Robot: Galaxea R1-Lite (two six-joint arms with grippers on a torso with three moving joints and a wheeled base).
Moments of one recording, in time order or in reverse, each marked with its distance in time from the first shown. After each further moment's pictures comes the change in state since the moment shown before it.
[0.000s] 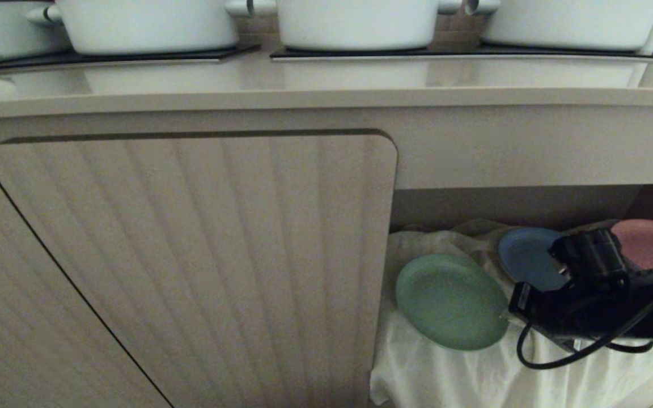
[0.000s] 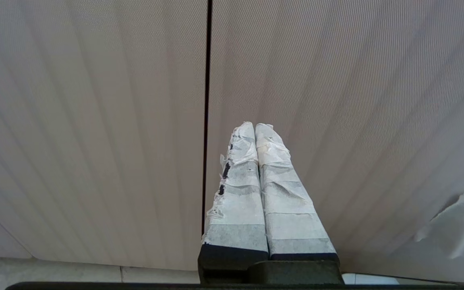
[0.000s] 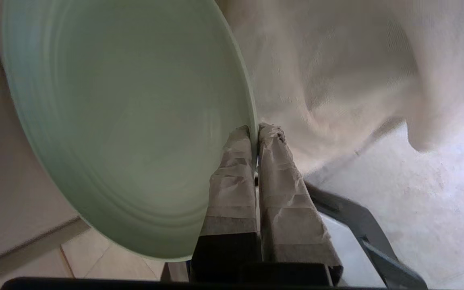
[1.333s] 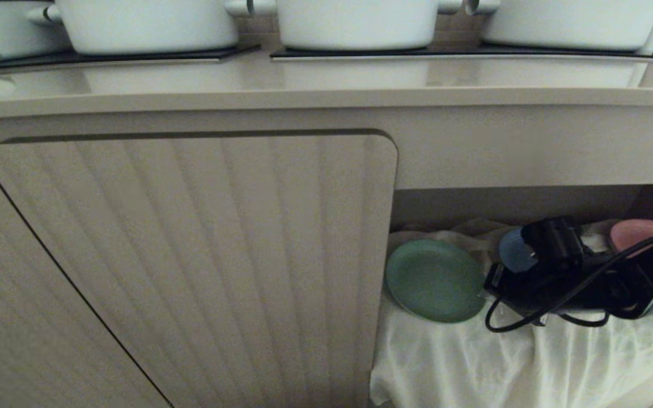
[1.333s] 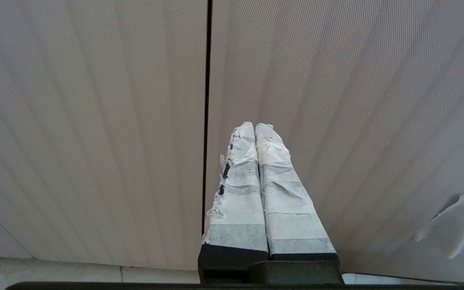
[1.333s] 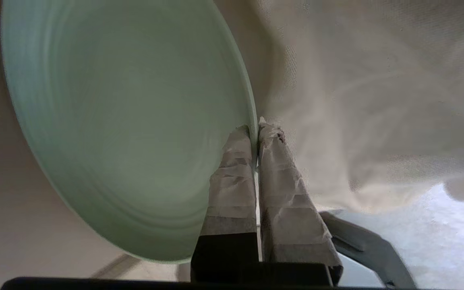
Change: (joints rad) left arm 0.000 0.000 0.000 0.000 0.000 0.000; right arm 0.001 0.168 -0.168 -0.040 0.004 0.025
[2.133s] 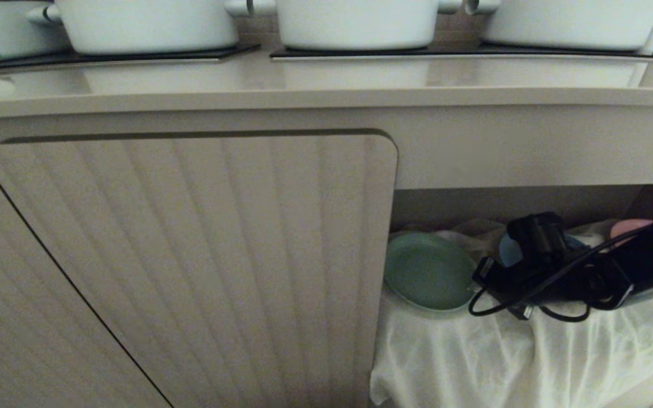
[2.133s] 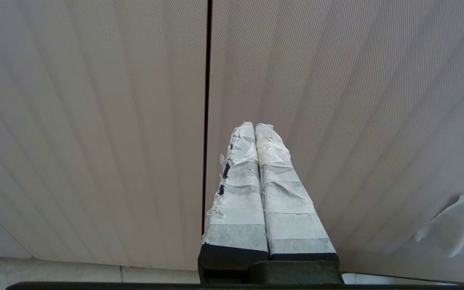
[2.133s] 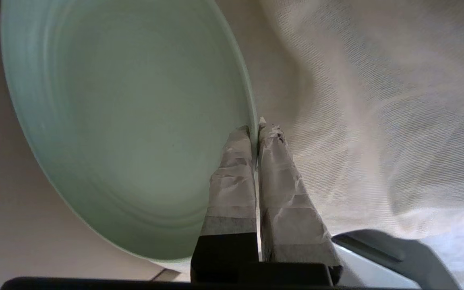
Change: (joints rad) left arm 0.000 0.000 0.000 0.000 0.000 0.000; right arm 0.020 0.064 -0.070 -0.006 0.001 0.105
